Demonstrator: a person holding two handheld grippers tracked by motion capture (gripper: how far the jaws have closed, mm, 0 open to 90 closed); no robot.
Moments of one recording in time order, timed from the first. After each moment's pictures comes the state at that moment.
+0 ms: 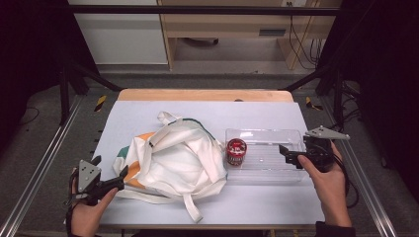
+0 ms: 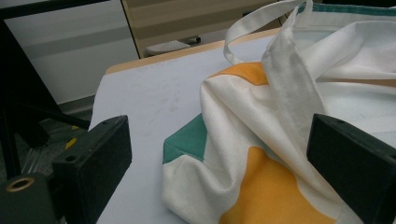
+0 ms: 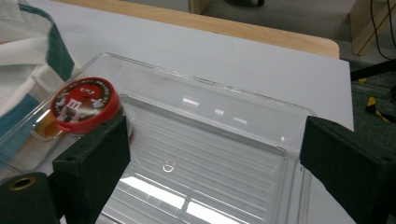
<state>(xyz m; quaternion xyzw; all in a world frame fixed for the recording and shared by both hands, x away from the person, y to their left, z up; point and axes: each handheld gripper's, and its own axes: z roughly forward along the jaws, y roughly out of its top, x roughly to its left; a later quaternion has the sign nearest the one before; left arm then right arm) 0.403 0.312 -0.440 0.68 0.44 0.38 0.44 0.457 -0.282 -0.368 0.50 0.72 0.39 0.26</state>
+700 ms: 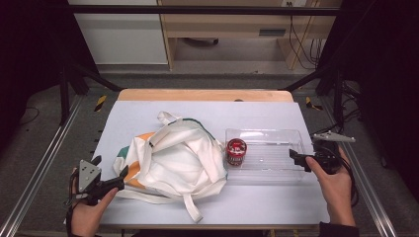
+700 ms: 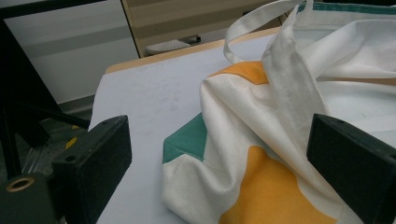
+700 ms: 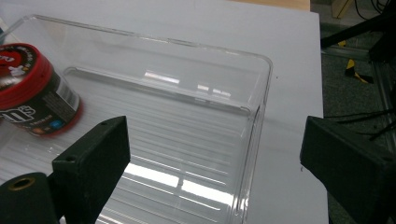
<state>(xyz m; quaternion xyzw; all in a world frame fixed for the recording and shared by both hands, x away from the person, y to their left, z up) 0.403 0.312 -0.441 0.68 0.44 0.39 0.44 0.464 -0.312 -0.395 0.56 0.71 0.35 0.25</state>
